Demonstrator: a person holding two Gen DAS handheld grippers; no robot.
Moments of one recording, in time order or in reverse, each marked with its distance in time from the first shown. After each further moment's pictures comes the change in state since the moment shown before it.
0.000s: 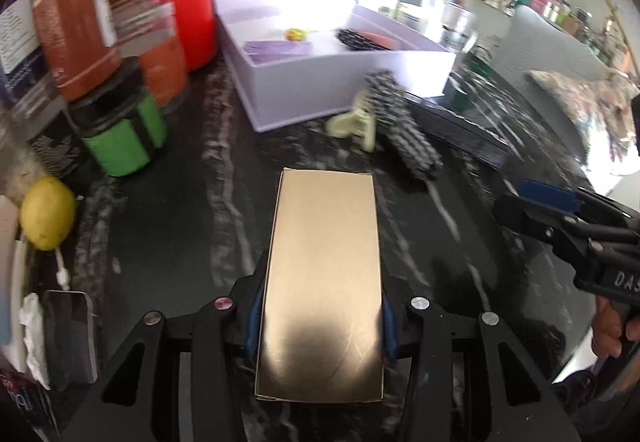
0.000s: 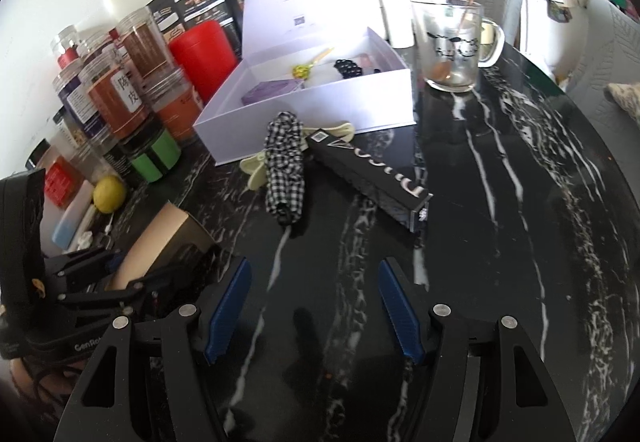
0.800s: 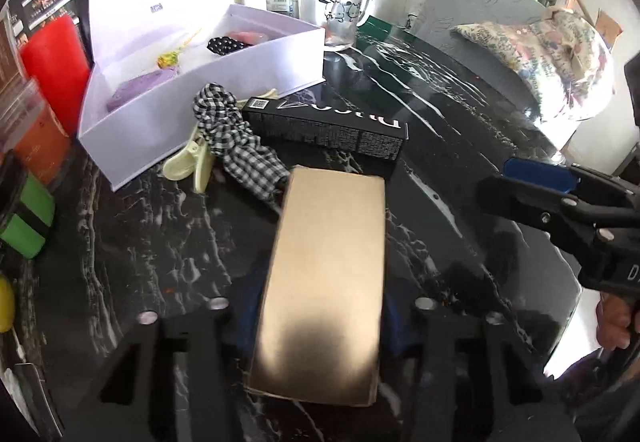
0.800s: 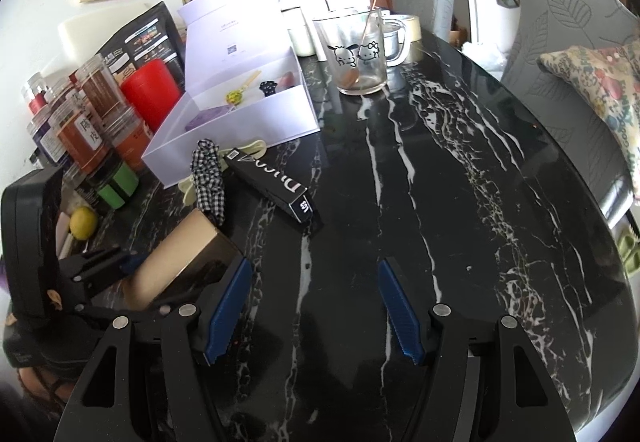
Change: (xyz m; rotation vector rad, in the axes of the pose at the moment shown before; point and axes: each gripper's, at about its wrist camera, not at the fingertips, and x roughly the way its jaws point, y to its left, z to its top) left arm 0.023 -0.098 0.017 0.221 0.036 -0.155; right arm -0.044 -0.060 -0.017 0.126 -0.055 -0.099
